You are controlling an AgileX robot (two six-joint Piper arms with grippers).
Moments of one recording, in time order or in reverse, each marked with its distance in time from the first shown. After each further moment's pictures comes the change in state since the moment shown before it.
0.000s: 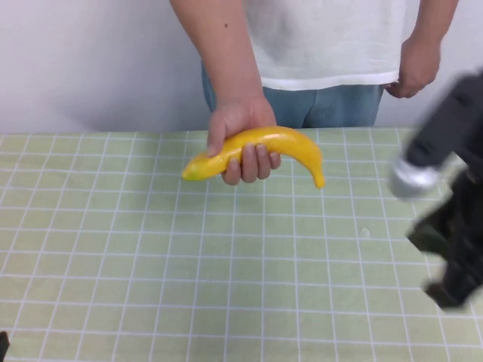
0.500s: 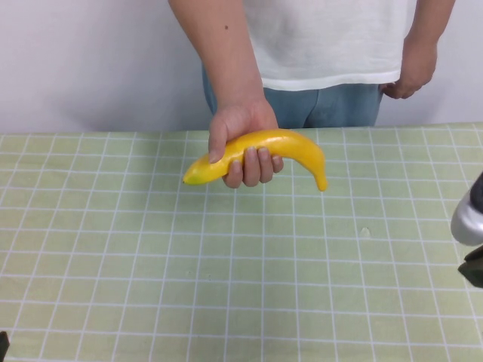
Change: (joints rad) right arm 0.000 -0.143 0.101 -0.022 0.082 0.009; left arm 0.000 0.000 0.000 0.000 0.000 0.000
